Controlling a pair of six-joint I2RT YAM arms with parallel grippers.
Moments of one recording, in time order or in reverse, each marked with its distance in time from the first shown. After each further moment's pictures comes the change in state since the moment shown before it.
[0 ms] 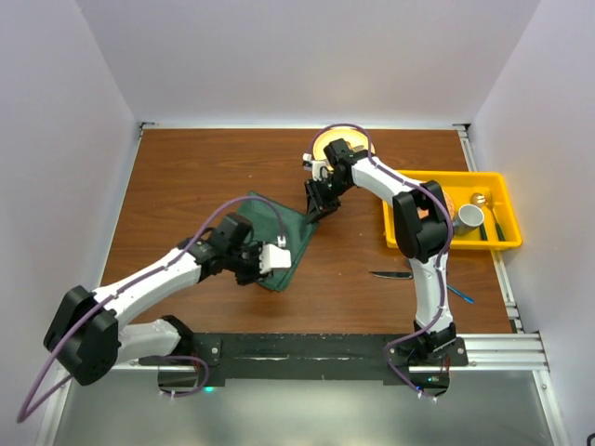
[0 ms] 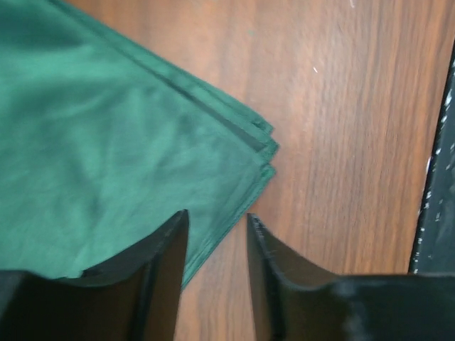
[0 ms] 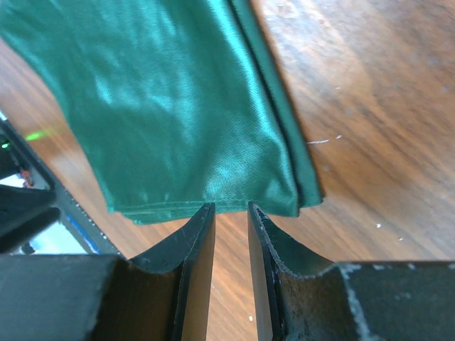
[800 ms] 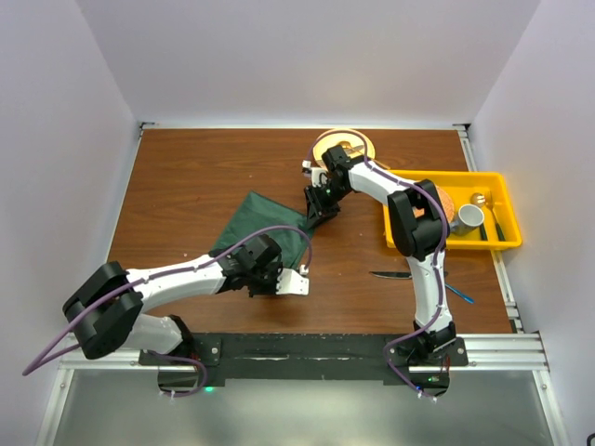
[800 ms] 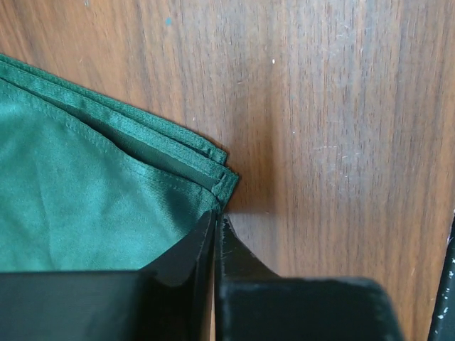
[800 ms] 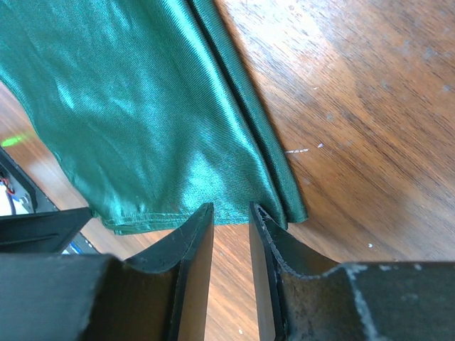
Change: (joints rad) left arm -0.274 0.172 -0.044 0.123 -0.256 0.004; right arm 0.006 0.038 -0.032 0.035 0.036 0.008
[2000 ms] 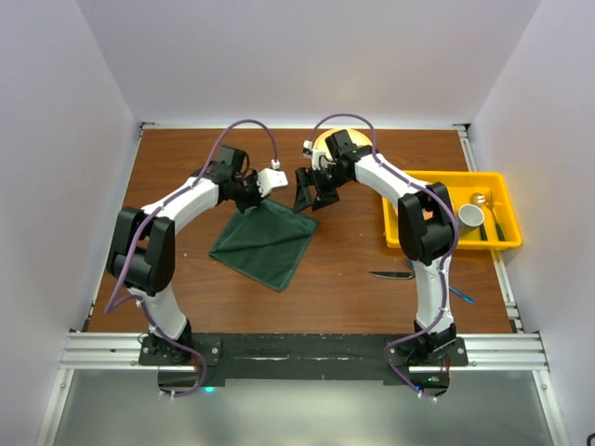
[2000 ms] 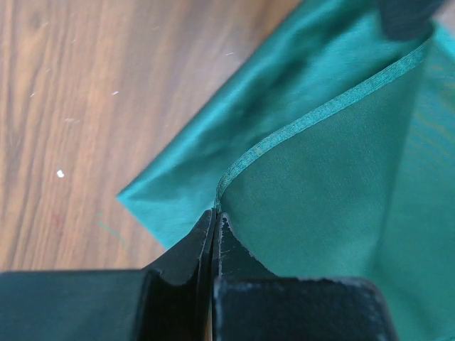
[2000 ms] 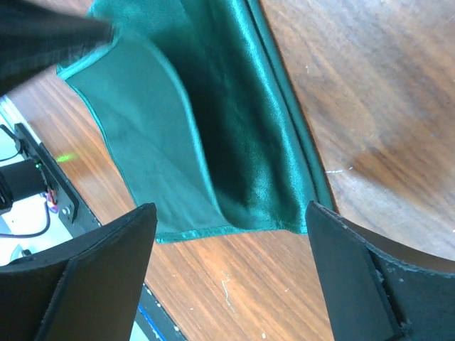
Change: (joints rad) left arm 0.551 0.415 0.584 -0.057 0.208 0.097; right arm -0.010 -0.077 0.049 0.053 -0.061 0.054
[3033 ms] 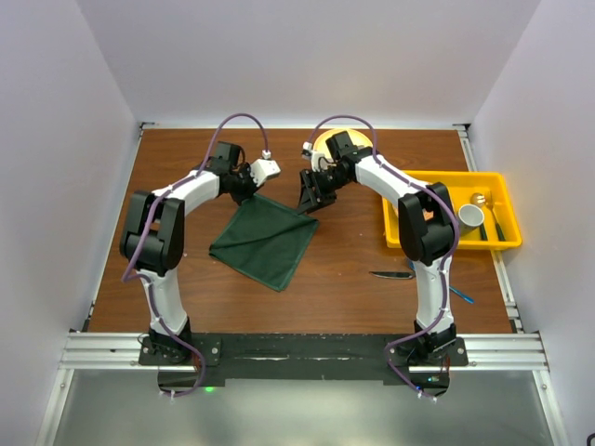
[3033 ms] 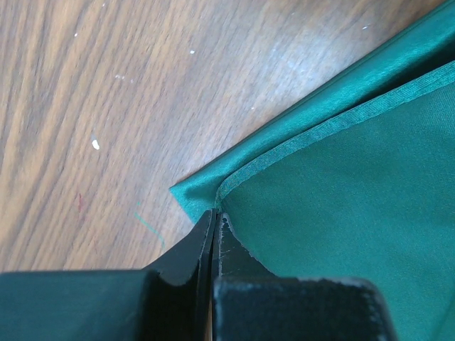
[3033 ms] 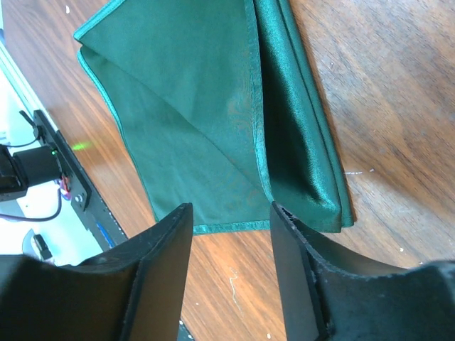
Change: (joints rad) left arm 0.085 0.192 0.105 0.097 -0.069 -0.084; right arm -0.005 -0.006 -0.021 0.012 -0.068 -0.013
